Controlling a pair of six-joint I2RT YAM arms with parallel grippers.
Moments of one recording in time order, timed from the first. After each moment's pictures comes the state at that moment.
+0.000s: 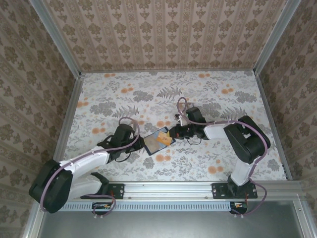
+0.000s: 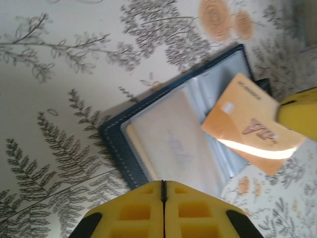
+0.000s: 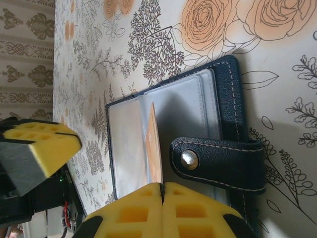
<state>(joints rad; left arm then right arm) -0.64 1.16 0.40 -0.08 0.19 -0.80 0.48 1.77 0.76 0.20 -0.72 0.63</state>
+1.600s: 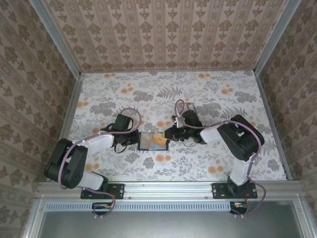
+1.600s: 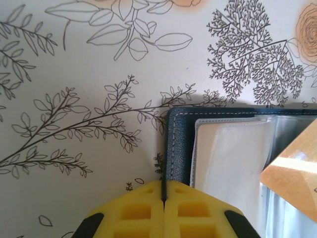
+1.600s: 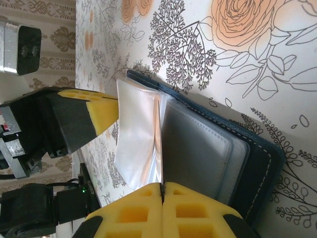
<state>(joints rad) -0.46 1.41 0.58 -0.23 0.23 -0.55 0.54 1.83 0.72 0.44 -0.71 0.83</state>
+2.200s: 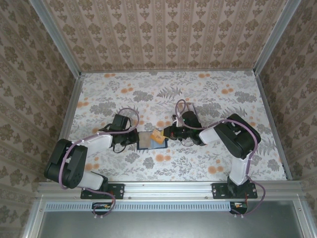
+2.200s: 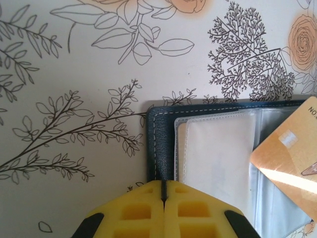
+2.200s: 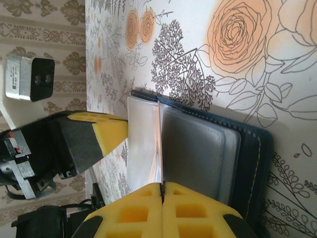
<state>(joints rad) -0.43 1.41 0.56 -0.19 0.29 -0.56 0.55 1.88 0.70 0.61 -0.66 0.97</state>
